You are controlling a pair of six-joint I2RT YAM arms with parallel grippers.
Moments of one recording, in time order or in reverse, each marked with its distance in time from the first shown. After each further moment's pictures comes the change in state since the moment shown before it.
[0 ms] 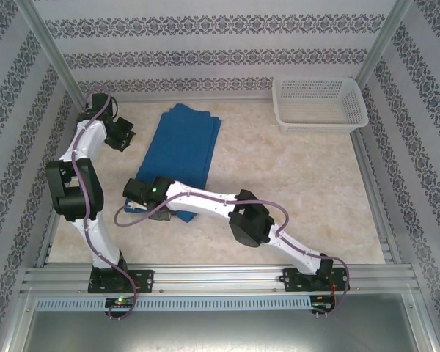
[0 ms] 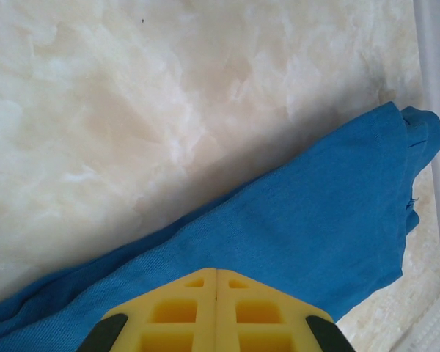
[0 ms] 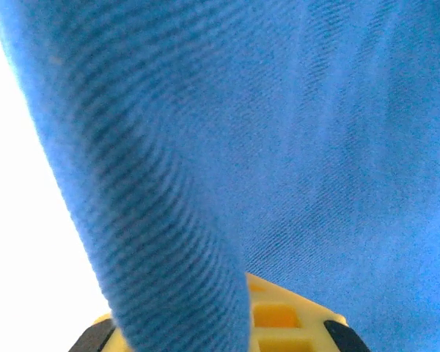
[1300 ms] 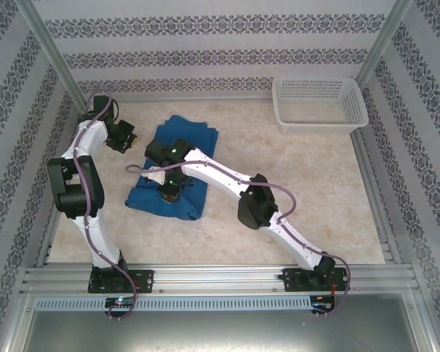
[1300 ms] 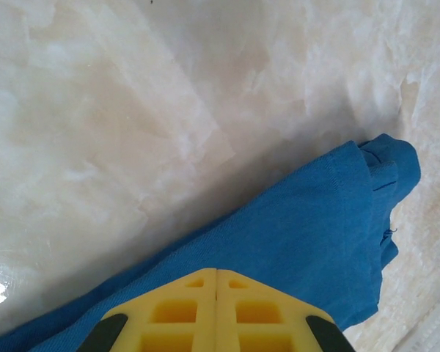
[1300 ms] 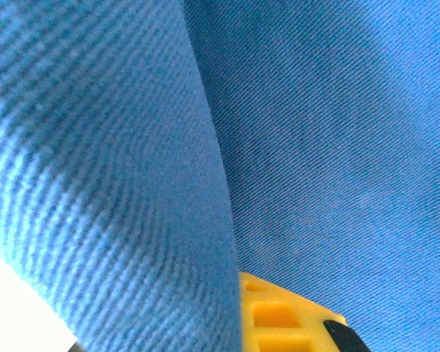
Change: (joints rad) left arm 0.002 0.037 -0.002 0.000 0.025 0.000; right arm -0.222 0.080 0.246 -0.242 -0.523 0.086
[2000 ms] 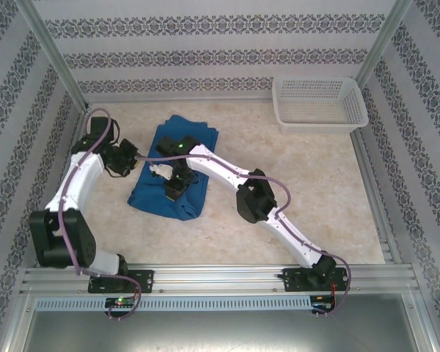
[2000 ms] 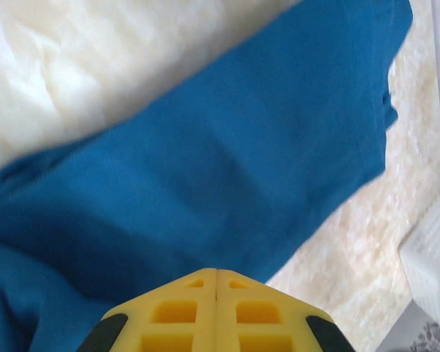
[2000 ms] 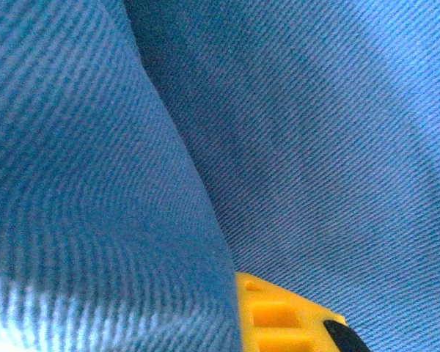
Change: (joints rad) left arm -0.092 -0.540 -0.447 -0.017 0.037 0.005; right arm -0.084 0.085 0.007 0.027 -0.148 0.019
